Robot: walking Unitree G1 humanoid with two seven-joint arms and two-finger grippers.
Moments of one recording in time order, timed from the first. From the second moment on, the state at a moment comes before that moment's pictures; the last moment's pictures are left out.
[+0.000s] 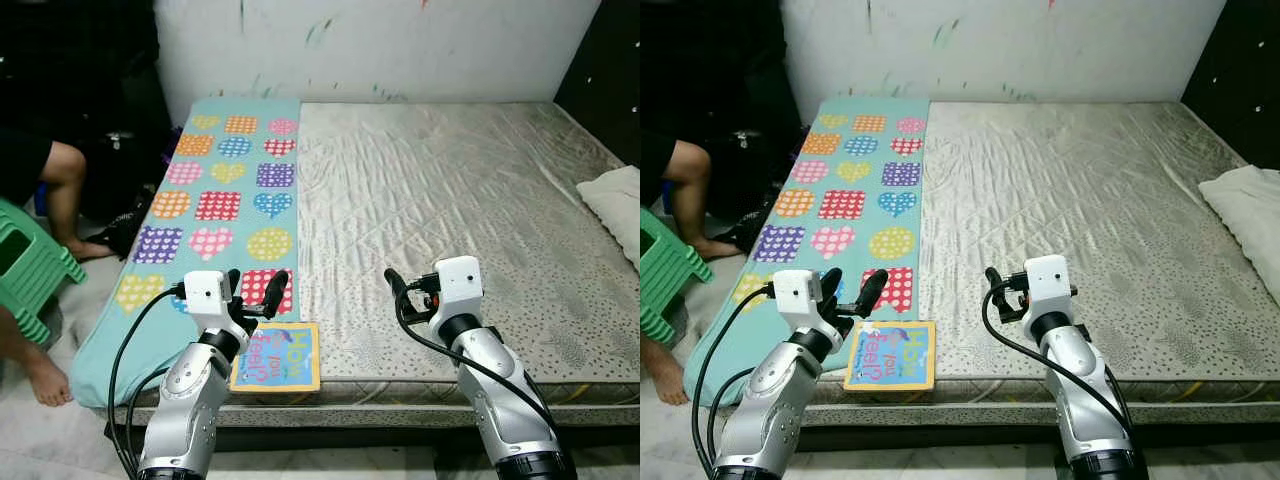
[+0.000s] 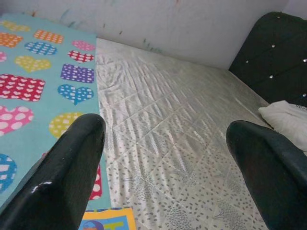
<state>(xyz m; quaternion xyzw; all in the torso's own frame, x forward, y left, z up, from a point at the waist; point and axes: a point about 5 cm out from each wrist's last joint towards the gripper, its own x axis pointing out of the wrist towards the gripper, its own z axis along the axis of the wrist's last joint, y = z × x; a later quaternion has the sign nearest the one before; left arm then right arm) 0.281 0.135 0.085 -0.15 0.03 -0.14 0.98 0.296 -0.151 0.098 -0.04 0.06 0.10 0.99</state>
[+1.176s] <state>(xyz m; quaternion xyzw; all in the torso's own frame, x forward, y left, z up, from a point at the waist) 0.257 0.172 0.089 -0.12 0.03 -0.10 0.99 0.255 -0.175 0.081 -0.07 0.14 0.15 0.98</state>
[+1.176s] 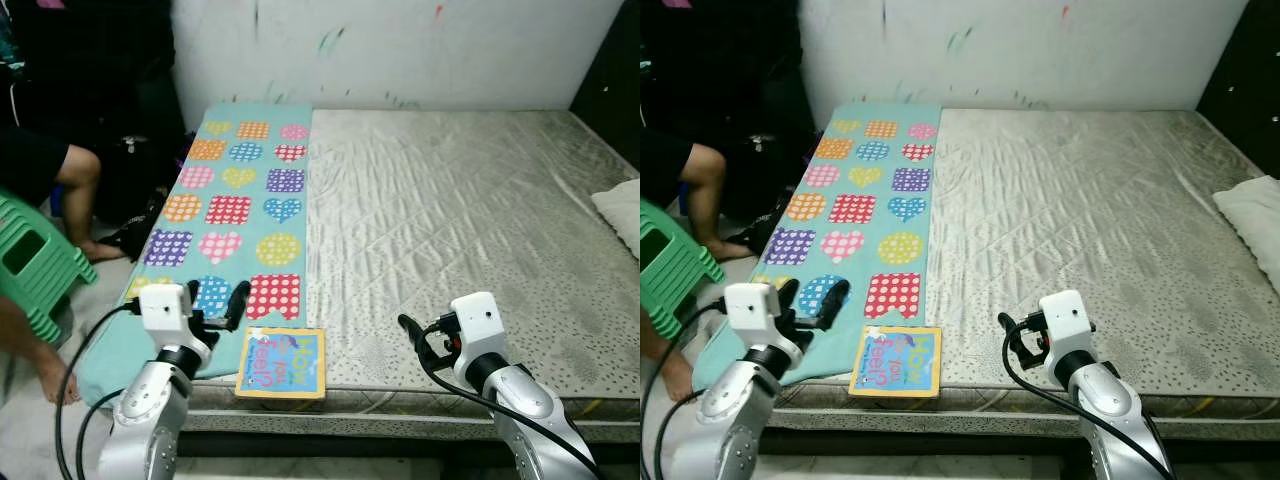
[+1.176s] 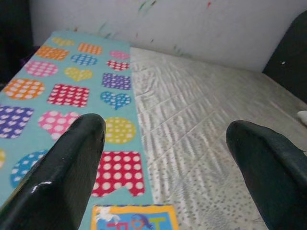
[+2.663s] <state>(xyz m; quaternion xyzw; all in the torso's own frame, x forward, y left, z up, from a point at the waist) 0.263 0.164 0.087 -0.14 0.05 -0.09 0.98 0.257 -0.172 0.079 -0.07 0.16 0.16 0.97</state>
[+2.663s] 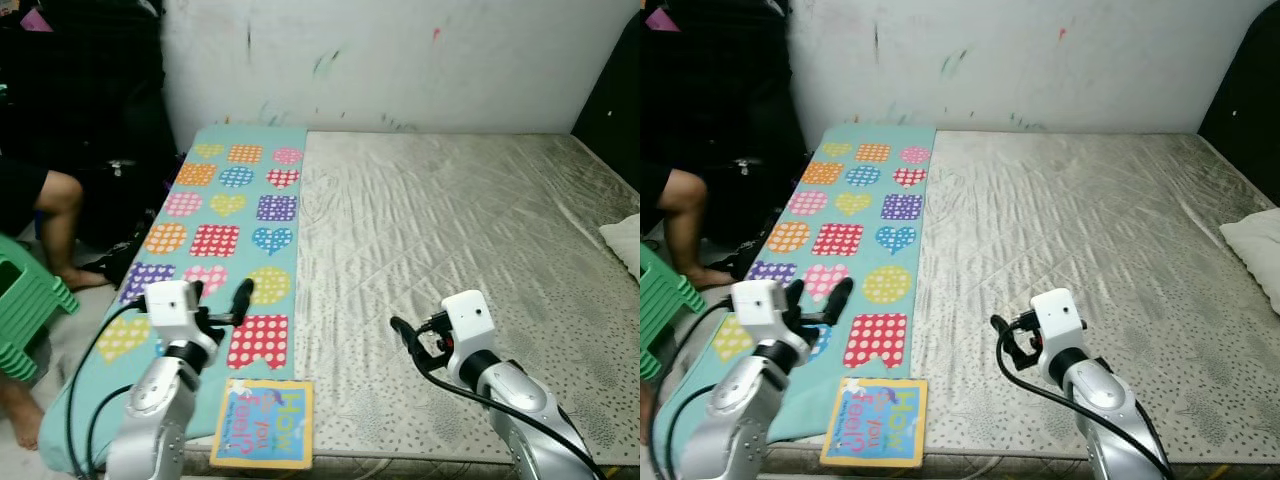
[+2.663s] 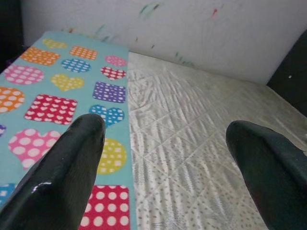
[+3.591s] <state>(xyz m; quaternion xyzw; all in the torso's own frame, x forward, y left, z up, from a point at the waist) 0.261 0.169 0.085 -0.14 0.05 -0.08 0.99 0.283 -0.165 0.103 -0.07 0.09 0.15 0.98</state>
